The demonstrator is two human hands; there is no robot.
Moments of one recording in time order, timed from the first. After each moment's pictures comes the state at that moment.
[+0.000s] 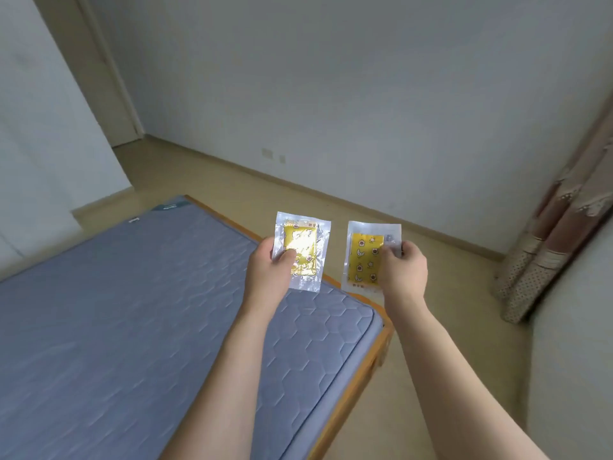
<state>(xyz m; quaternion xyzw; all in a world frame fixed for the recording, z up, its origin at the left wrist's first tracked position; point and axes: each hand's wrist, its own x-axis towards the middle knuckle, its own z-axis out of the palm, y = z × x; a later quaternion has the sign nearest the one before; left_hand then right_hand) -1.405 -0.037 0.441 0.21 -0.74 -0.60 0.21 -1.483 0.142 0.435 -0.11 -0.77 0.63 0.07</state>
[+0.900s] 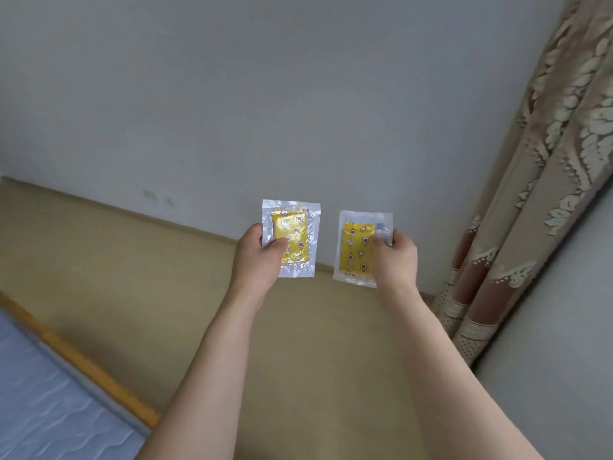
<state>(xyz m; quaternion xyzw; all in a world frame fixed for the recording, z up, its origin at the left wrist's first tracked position) -2.102 0.227 0.475 0.13 -0.77 -0.61 0.14 -2.140 0.420 0.455 -0.15 -0.75 0.63 0.13</state>
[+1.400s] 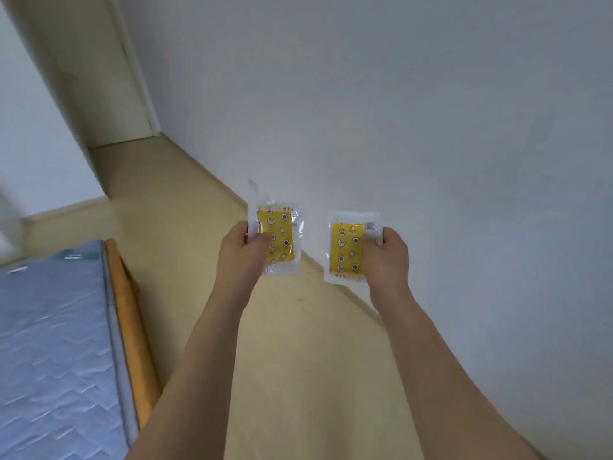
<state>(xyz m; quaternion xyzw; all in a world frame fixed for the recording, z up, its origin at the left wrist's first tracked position) -2.316 -0.022 0.482 0.32 -0.66 -0.60 0.32 -2.444 0.127 0.462 0.06 -0.75 0.66 -0.04</state>
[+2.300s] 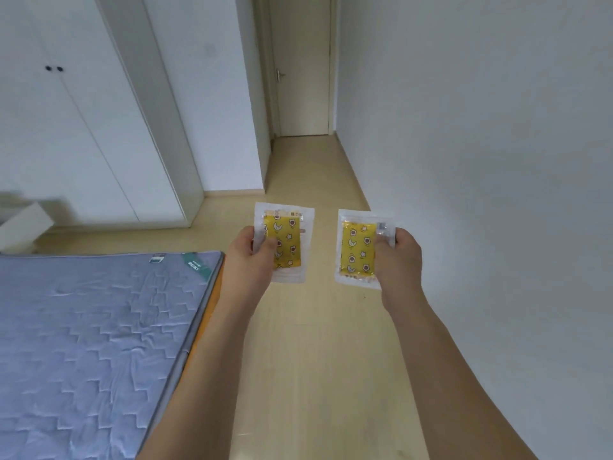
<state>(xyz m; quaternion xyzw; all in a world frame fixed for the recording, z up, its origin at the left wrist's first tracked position) -2.585 -0.541 0.492 0.51 -0.58 -0.40 0.49 -2.781 -0.499 0.478 0.28 -0.69 0.62 -0.25</state>
